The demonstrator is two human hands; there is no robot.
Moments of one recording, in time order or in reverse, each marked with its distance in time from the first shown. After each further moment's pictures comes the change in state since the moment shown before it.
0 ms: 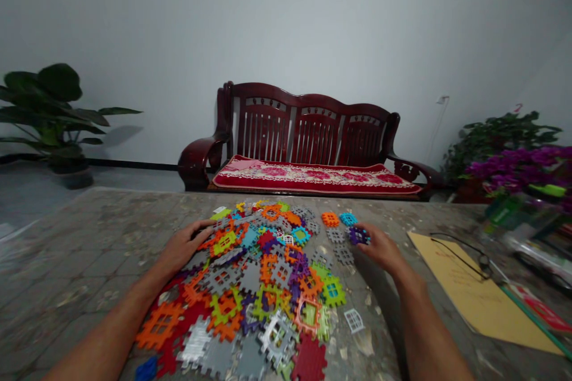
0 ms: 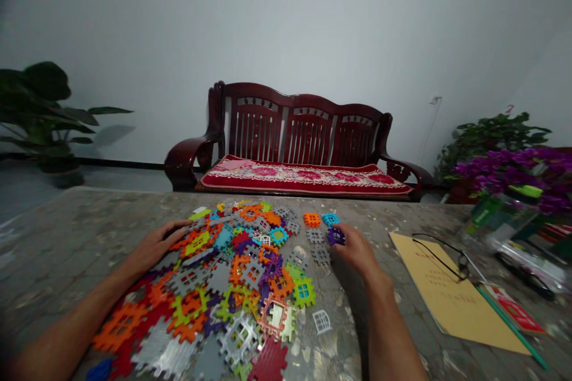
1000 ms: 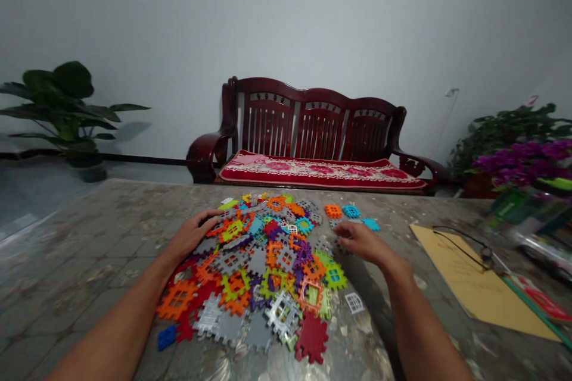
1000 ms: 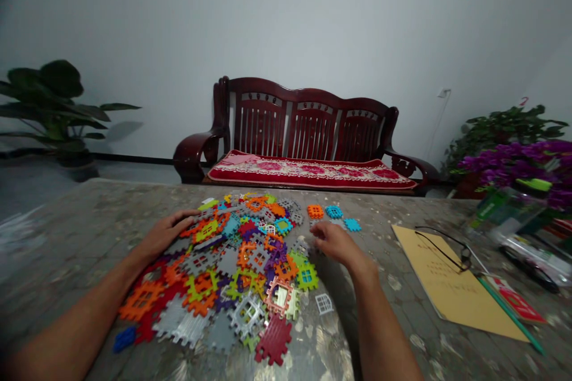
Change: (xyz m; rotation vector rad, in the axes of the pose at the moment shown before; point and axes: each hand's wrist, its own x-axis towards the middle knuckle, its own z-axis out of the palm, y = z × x) left_hand -0.009 0.016 -0.008 -0.100 0.015 -0.052; right_hand -0.006 -0.066 0.011 0.079 -0.310 -0.129
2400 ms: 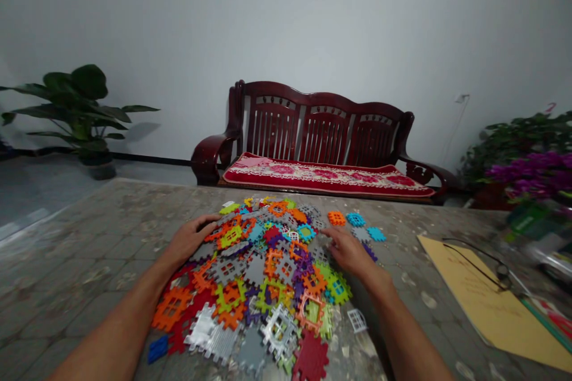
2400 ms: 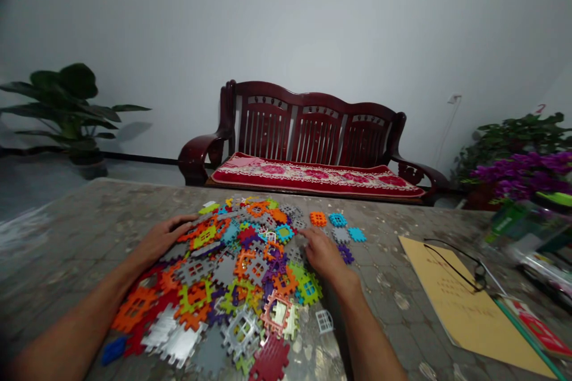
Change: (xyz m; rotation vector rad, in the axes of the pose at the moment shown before) left_hand 0.001 -0.009 0.001 0.057 0.016 -0.043; right_hand 0.016 -0.012 0.034 -0.212 0.060 -0.154
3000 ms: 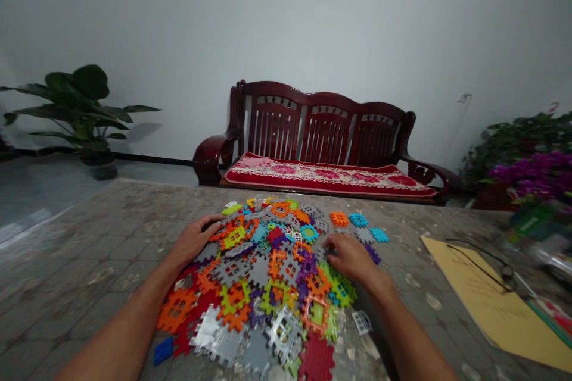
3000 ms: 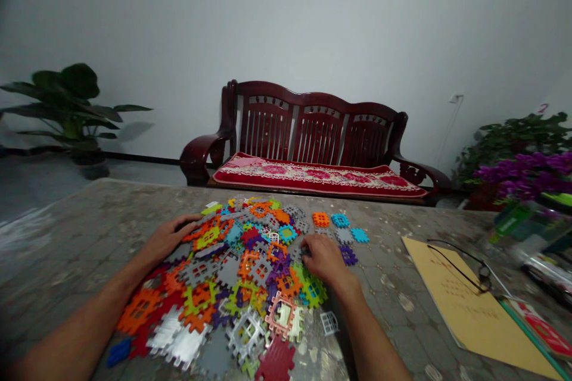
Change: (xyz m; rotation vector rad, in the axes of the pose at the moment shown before) left_hand 0.000 0.006 0.002 0.003 0.015 0.021; right_hand -0.001 -0.025 -0.009 -0.164 -0.154 0.166
